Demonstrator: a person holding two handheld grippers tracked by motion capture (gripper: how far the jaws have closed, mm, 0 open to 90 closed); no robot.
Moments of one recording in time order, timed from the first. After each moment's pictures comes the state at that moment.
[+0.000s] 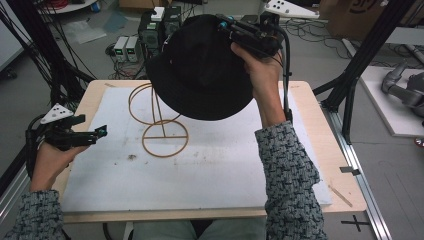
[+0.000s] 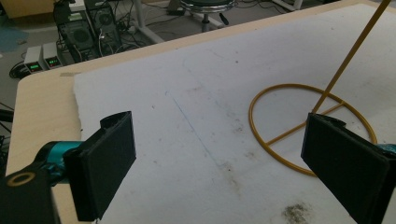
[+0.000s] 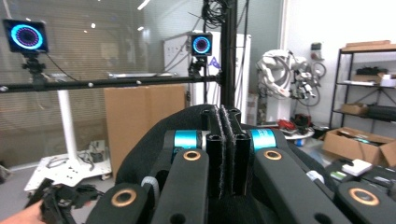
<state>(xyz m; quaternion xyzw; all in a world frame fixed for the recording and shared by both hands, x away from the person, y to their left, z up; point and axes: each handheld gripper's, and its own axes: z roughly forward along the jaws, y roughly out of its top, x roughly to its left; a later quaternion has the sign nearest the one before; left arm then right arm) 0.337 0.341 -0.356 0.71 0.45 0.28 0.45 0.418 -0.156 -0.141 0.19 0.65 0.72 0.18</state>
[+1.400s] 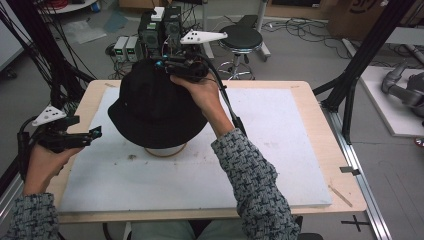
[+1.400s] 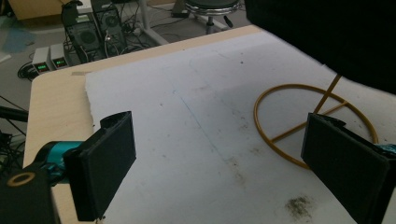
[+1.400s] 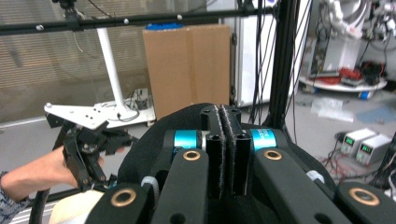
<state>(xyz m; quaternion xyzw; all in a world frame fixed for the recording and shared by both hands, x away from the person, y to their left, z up) 0.328 0.351 -0.353 0.71 0.46 0.29 0.46 0.440 -0.026 -0.215 0.16 0.74 0.65 0.08</state>
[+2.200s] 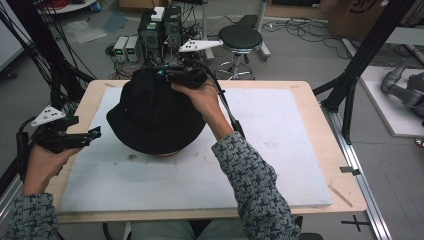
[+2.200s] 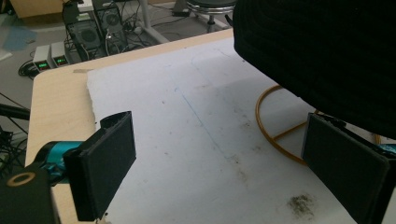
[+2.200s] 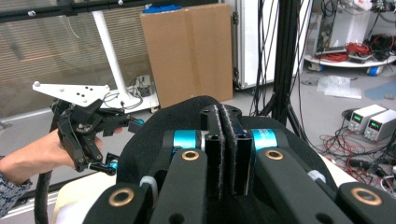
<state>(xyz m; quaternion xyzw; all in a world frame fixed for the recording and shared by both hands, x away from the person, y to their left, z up) 0.328 0.353 -0.354 0.71 0.46 0.28 0.45 0.447 -0.023 -0.236 0.17 0.76 0.63 0.06</state>
